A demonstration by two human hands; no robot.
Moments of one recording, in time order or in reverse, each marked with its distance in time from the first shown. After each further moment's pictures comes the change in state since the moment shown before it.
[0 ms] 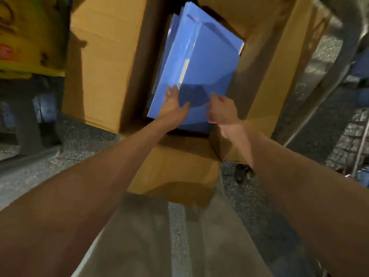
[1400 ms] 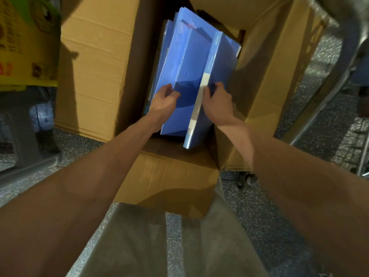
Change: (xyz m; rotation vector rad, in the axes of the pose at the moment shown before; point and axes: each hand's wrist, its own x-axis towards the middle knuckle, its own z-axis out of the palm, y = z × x) left_hand 0.022 0.009 -0.021 -0.514 0.093 -0.090; right_hand 0.032 -0.022 0.000 -0.359 0.089 -0.241
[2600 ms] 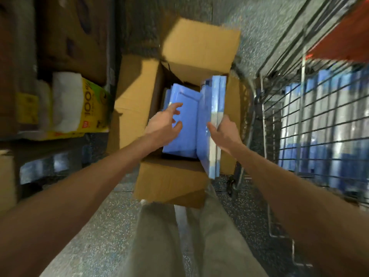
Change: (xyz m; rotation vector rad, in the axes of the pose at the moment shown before) left_hand -0.210 0.152 -0.079 0.624 -0.041 0.569; right_hand -0.172 -0.067 -0.173 -0.007 0.012 -0.045
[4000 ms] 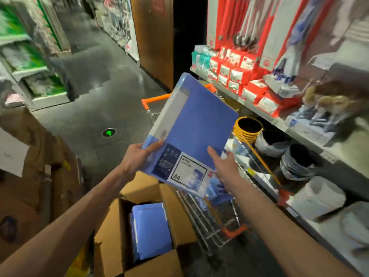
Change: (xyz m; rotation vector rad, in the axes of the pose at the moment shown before) left_hand -0.306 0.367 -0.172 -0.488 0.033 0.293; right_hand -0.455 -0.004 -0.266 1.059 0.775 -0.113
